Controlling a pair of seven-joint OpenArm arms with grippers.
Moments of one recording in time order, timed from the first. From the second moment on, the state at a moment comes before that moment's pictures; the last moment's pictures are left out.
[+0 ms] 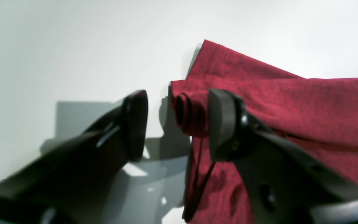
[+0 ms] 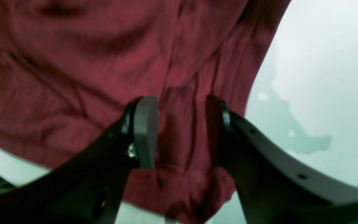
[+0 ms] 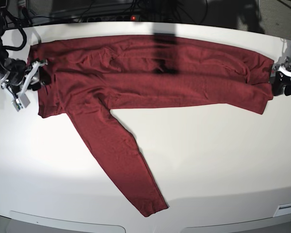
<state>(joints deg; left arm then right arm) 16.2 -26.8 -23.8 74.9 -34.7 -33.4 20.9 -14.8 38.5 14.9 89.1 40.5 36.3 -49.8</state>
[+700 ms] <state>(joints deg) 16.0 -26.8 -23.8 74.9 -41.8 -33.4 21.6 14.2 26.5 14.4 76.0 35.6 36.3 -51.0</state>
